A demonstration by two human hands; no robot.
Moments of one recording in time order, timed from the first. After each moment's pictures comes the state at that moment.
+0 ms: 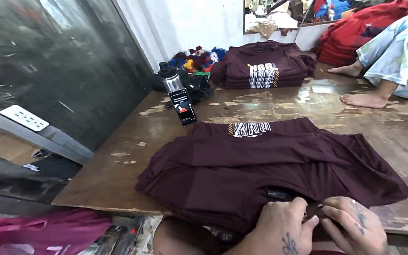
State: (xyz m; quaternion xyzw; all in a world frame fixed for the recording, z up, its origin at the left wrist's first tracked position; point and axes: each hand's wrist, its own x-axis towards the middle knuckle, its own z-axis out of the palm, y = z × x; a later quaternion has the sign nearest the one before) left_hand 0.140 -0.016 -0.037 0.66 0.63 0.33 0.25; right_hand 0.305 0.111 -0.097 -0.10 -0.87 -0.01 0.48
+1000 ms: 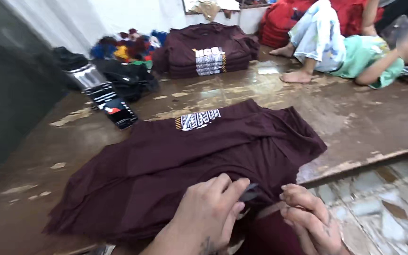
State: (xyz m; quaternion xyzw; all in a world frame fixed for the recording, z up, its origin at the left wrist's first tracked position) left_hand 0.097 -0.013 -0.008 0.80 0.54 0.25 -0.05; right_hand 0.334 0.065 -0.092 -0.12 -0.83 0.11 0.54
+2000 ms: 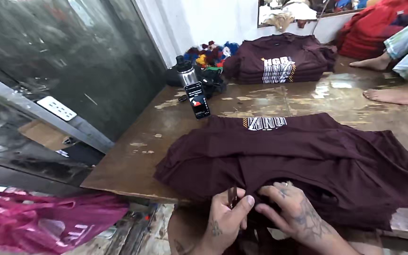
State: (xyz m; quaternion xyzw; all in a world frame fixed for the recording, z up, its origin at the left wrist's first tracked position) left_hand 0.064 -0.104 -0.058 0.38 0.56 0.69 0.26; right_hand 0.188 0.047 -0.080 0.00 -0.88 0.18 0.44
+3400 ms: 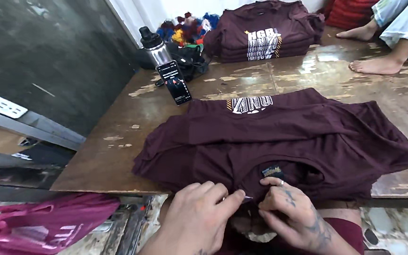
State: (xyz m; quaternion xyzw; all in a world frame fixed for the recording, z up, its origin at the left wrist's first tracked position) left_hand 0.038 -0.113 0.005 0.75 0.62 0.16 -0.12; right_hand 0.216 0.036 -0.055 0.03 -0.85 0.33 0.41
